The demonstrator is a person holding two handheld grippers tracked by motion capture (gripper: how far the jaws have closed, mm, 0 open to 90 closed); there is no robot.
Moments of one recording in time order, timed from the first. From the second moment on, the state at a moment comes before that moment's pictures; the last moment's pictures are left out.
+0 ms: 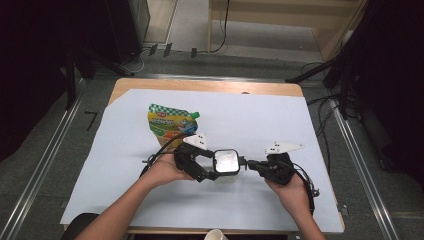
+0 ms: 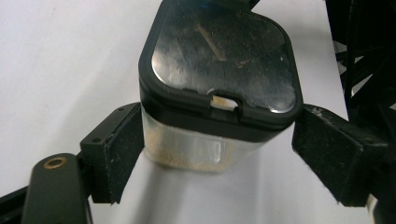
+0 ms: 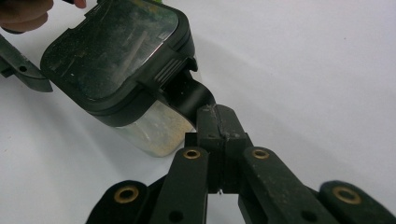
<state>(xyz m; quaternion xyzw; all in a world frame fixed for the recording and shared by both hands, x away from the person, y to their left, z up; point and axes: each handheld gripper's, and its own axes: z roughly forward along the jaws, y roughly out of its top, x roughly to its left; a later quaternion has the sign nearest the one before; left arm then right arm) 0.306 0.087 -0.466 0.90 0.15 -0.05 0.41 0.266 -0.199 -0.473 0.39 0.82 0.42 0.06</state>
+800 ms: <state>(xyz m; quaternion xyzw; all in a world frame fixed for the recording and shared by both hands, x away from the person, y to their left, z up) 0.302 0.075 -0.464 0.90 0.14 -0.02 0.41 0.268 -0.200 -0.475 0.40 0.81 0.42 0.05</state>
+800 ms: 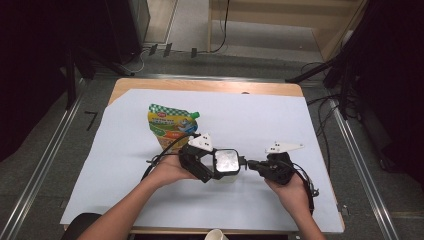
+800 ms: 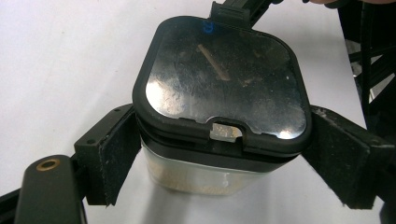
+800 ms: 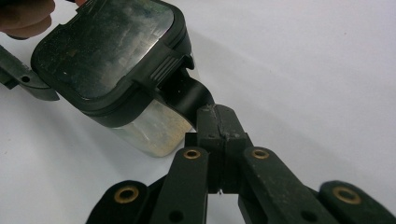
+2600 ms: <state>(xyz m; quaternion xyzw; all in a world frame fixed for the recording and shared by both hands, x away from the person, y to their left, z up) 0.298 0.059 -0.439 0.90 0.13 0.00 0.41 0.266 -0.200 -0.474 0.41 0.81 0.42 0.06</state>
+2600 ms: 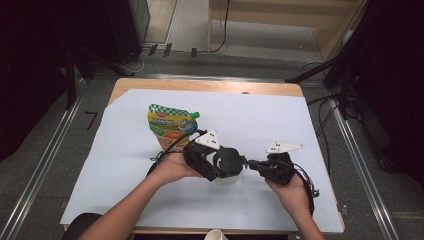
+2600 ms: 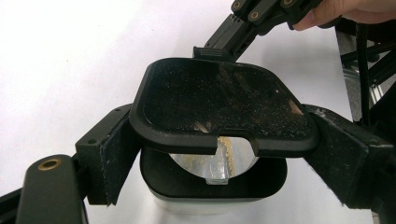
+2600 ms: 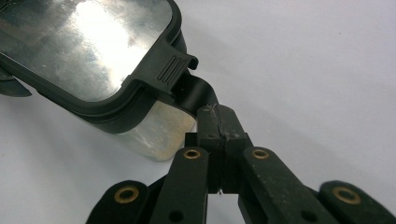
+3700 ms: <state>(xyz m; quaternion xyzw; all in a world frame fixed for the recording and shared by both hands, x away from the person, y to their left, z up) 0.296 0.036 -0.411 0.89 0.11 -0.08 0.44 0.263 -0.197 -0.474 0.40 0.81 0.42 0.05</state>
